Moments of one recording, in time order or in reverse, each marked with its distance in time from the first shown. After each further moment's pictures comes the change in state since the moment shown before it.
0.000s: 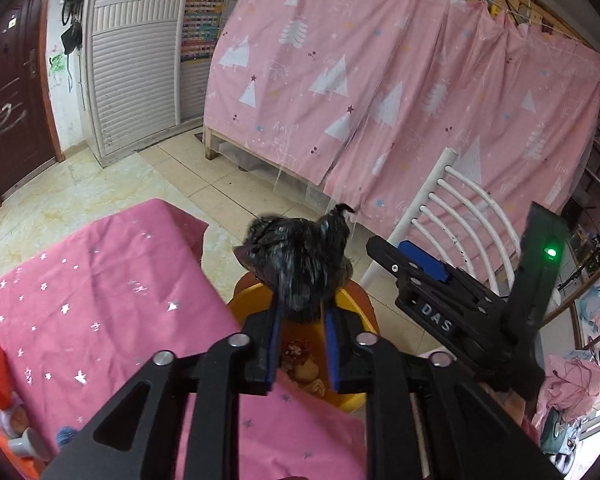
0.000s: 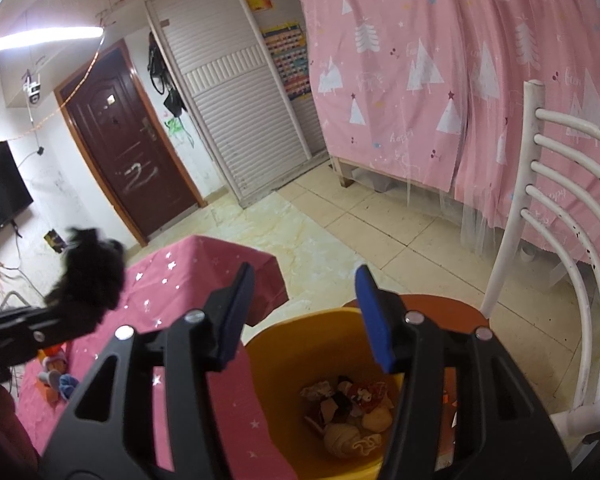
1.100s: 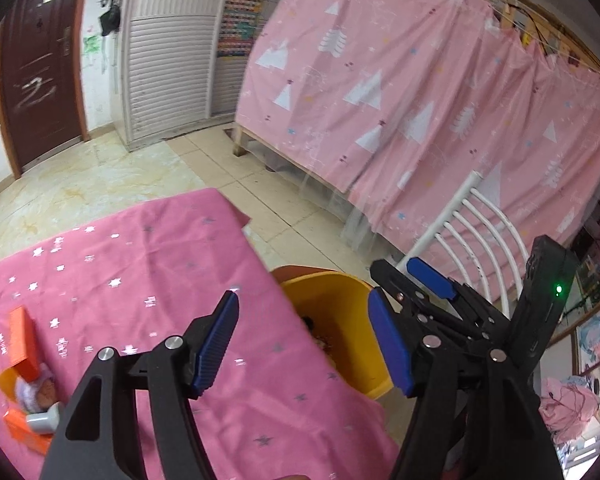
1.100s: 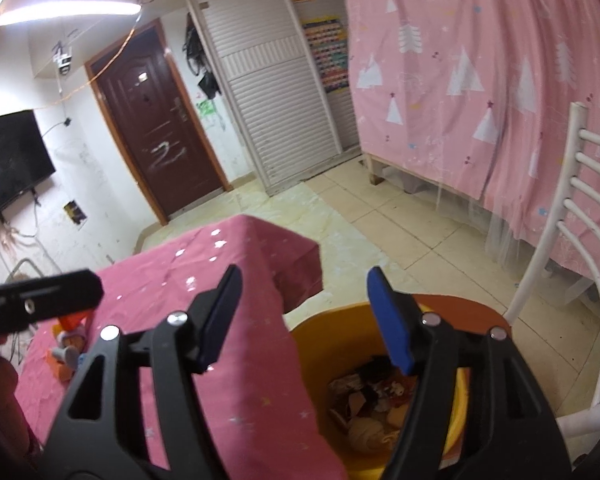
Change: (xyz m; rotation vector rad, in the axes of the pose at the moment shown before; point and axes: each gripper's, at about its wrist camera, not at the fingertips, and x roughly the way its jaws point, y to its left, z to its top) left arm -0.042 0.051 -0.012 -0.110 -0.026 0.061; right arm 0.003 0.058 -0.010 -0.107 0.037 0.093
